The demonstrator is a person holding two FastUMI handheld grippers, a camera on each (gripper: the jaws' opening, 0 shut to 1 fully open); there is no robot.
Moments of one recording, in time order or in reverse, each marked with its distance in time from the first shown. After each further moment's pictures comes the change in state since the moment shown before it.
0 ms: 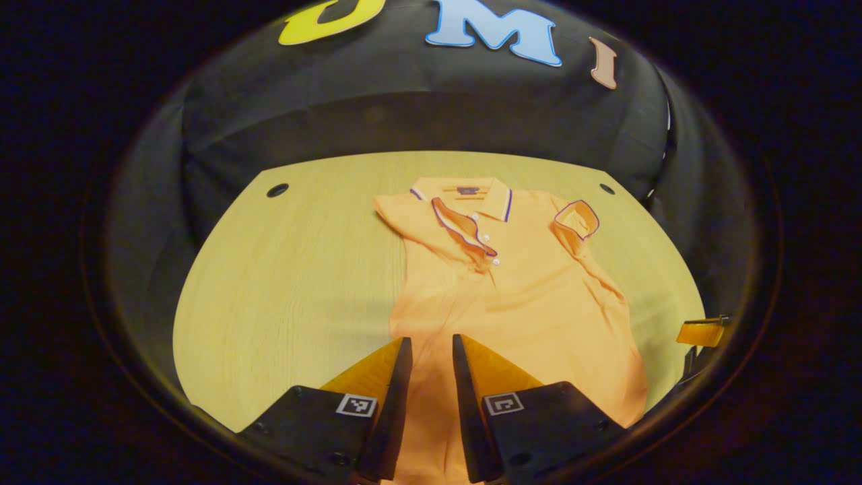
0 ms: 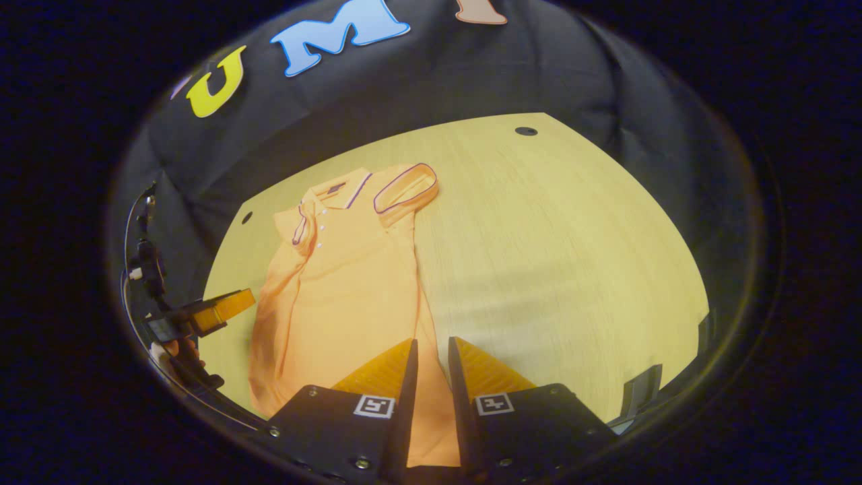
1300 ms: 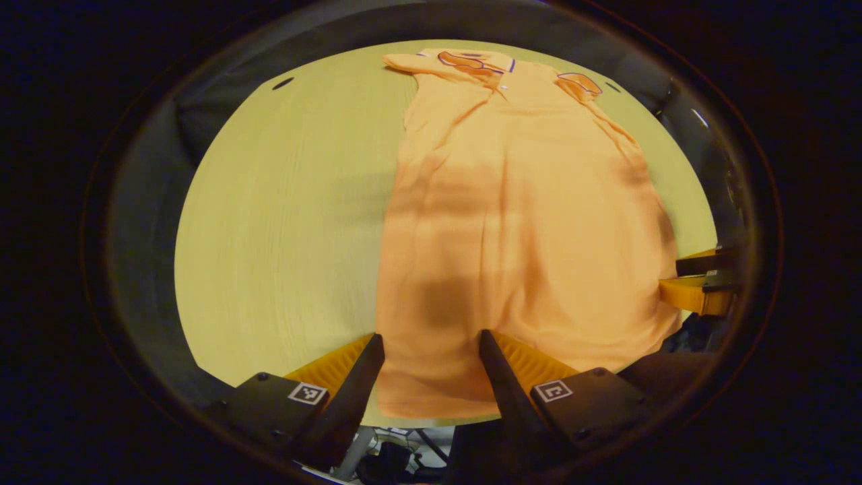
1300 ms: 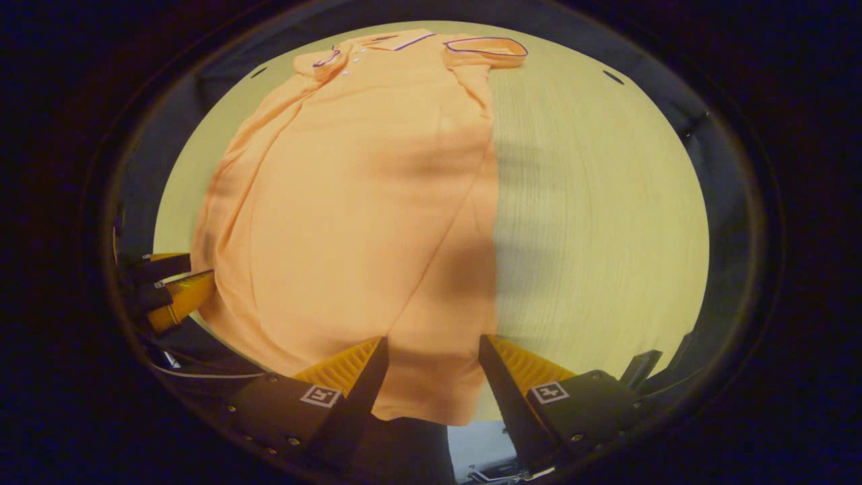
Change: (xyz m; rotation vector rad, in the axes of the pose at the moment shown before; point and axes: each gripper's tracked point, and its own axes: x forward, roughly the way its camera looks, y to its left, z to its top) left arm -0.060 0.025 -0.164 0.058 0.504 0.057; right arm 0.015 0.005 -0.121 -0.335 0.533 -0.133
